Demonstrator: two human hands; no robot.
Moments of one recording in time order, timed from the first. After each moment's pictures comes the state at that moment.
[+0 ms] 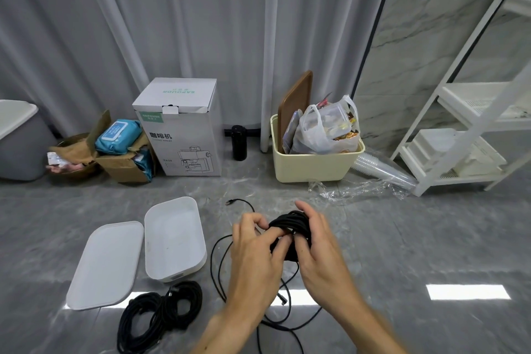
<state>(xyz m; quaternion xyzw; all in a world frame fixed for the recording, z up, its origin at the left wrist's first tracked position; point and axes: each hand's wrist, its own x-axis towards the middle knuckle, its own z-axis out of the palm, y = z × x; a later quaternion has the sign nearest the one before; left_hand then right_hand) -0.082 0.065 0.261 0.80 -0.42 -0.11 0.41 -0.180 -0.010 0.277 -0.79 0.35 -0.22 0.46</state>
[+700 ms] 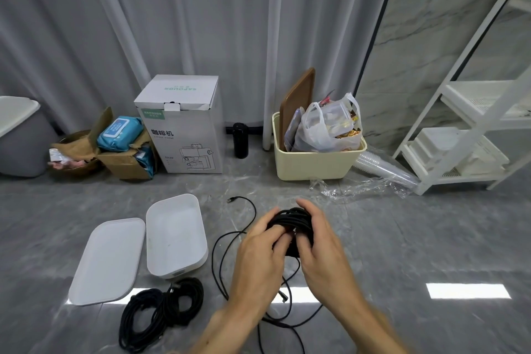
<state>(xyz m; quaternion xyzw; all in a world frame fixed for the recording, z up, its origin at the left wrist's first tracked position) -0.081 0.065 0.264 0.77 -0.40 -0.20 0.46 -0.179 -0.009 0.277 -0.79 0.36 -0.22 0.45</state>
